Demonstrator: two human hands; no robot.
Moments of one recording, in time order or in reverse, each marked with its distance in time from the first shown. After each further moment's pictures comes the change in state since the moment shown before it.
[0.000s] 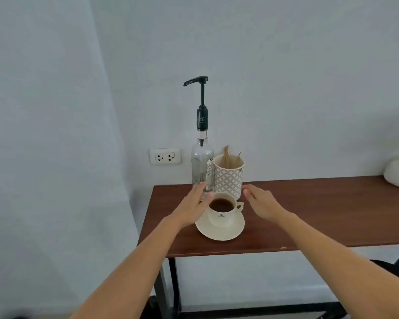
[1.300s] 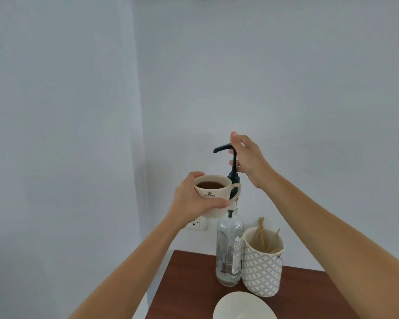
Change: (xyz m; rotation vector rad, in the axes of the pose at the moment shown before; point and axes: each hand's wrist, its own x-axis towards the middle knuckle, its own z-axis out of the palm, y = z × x) left_hand 0.050 0.102 -0.153 -0.240 0.620 0.020; right_hand 0.159 -0.224 -0.123 0.718 0.094 -0.242
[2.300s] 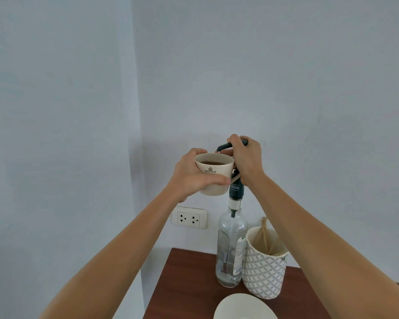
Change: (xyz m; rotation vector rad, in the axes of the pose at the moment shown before) left_hand 0.046 0.022 -0.013 -0.060 -0.043 -0.011; right_hand 0.024 0.019 0.032 0.238 0.209 -0.031
